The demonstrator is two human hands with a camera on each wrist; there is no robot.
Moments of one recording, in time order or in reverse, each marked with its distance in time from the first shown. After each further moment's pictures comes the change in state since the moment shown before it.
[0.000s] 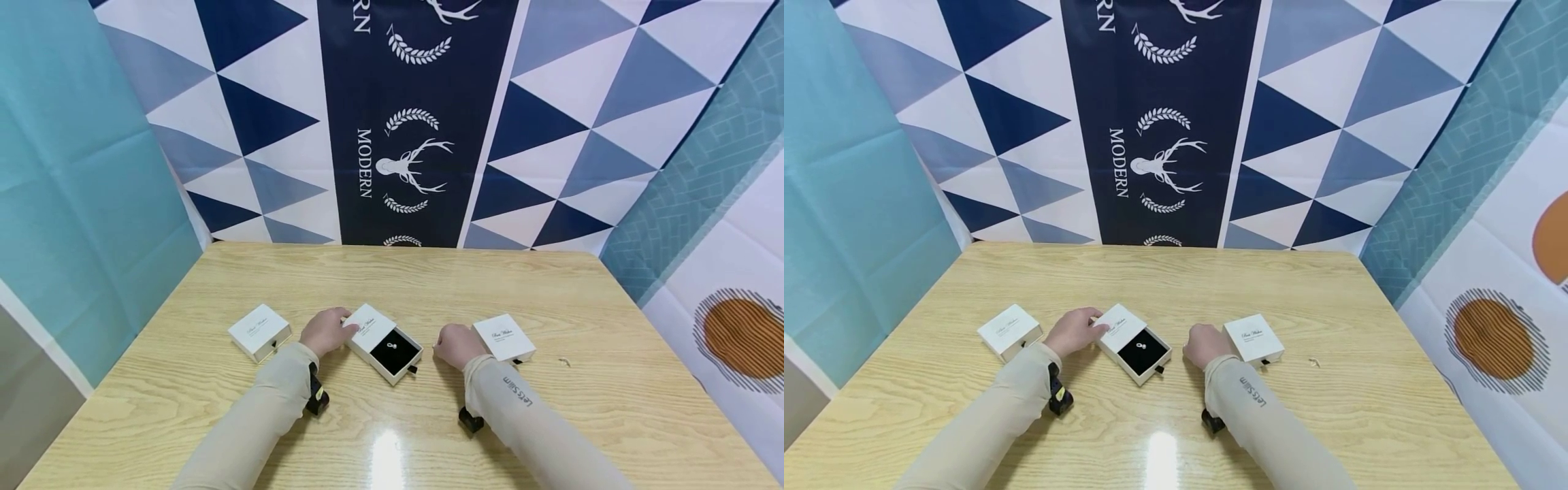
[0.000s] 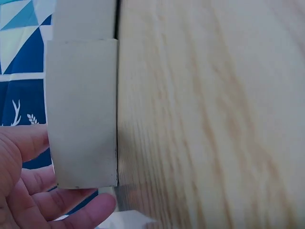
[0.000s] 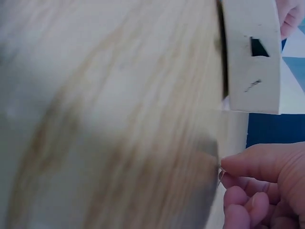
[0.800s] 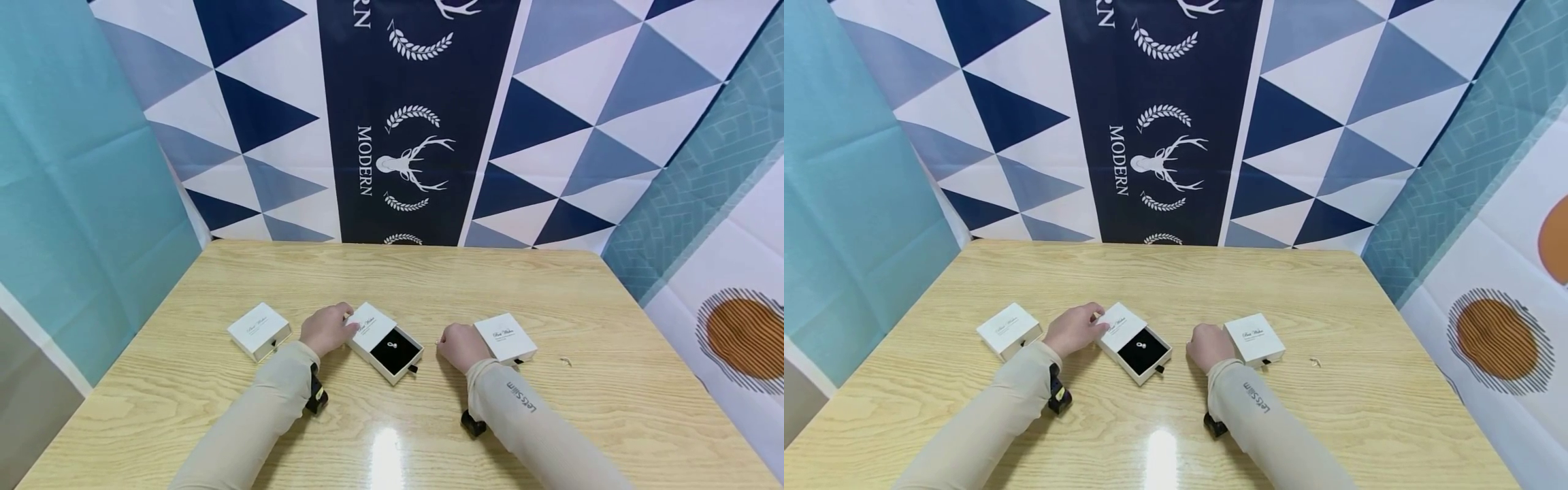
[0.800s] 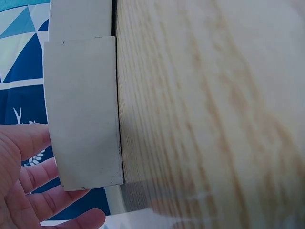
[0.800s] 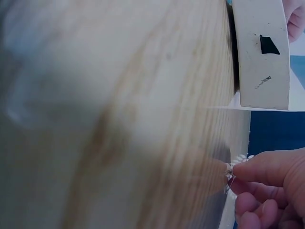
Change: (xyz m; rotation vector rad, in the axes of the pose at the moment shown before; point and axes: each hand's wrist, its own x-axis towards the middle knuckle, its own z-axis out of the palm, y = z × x) left_hand 0.001 0.004 -0.002 0.096 0.025 0.035; right_hand 0.001 0.006 0.005 -0.055 0.105 -0.018
